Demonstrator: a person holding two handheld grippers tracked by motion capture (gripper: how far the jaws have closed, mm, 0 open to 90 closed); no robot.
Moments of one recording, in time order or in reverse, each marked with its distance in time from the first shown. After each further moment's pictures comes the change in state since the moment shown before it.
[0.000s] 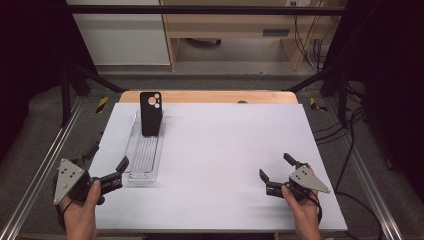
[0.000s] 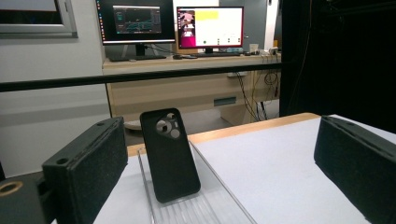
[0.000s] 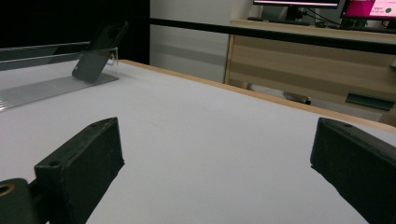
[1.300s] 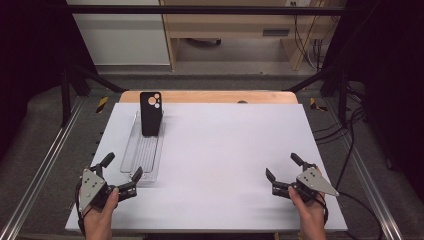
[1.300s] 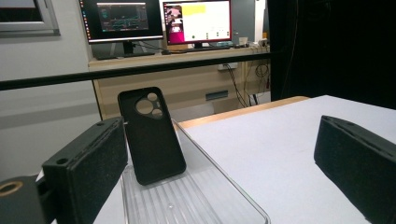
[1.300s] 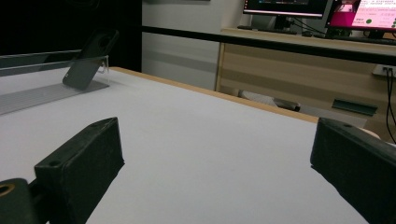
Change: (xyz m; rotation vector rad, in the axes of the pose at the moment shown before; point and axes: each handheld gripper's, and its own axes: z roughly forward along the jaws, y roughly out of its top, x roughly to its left) left arm -0.016 -0.047 0.010 -0.003 -0.046 0.047; right arm -0.009 0.003 -0.013 -0.032 -0.036 -0.003
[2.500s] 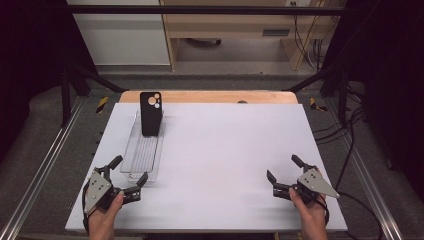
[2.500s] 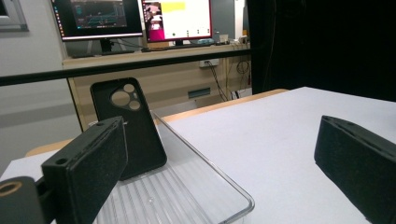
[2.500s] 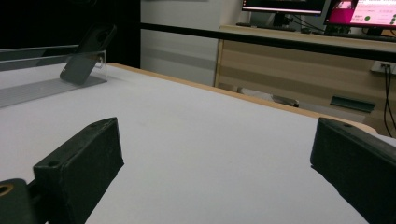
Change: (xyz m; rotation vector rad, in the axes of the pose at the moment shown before) left arm -0.002 -0.020 0.011 0.002 -0.083 -0.001; right arm -0.001 -0.008 0.000 0.015 0.003 -0.002
